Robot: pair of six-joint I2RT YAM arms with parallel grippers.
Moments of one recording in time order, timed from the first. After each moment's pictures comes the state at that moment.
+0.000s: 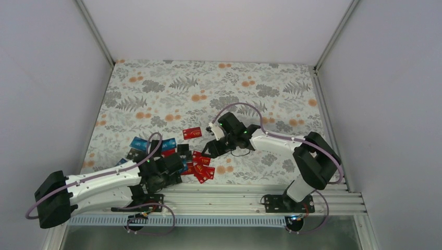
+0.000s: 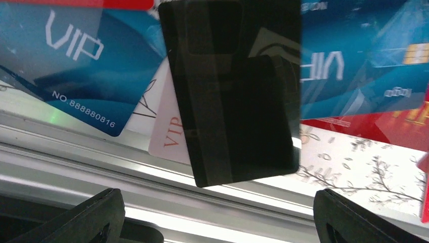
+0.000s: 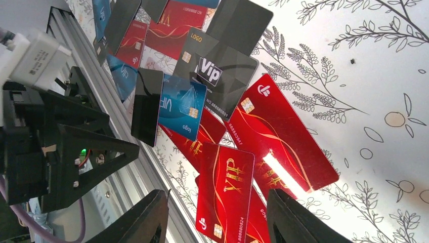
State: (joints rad) left arm -1.04 0.94 0.50 -1.02 -0.05 -1.42; right arm 0.83 1.60 0.91 -0.27 -0.57 0.41
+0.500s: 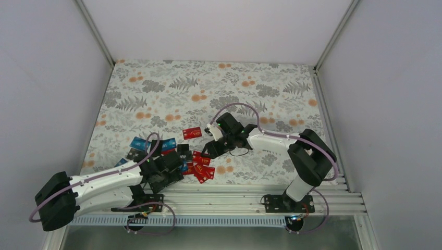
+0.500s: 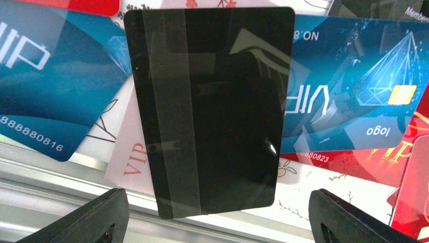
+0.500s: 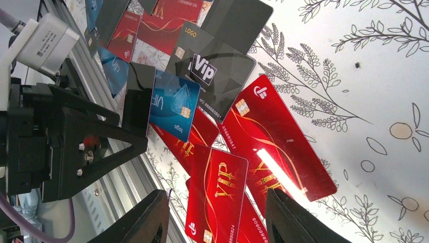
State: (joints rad) left arm -0.97 0.95 0.42 -0.87 0.00 -1.48; right arm 0.83 1.65 0.92 -0.27 -0.58 0.37
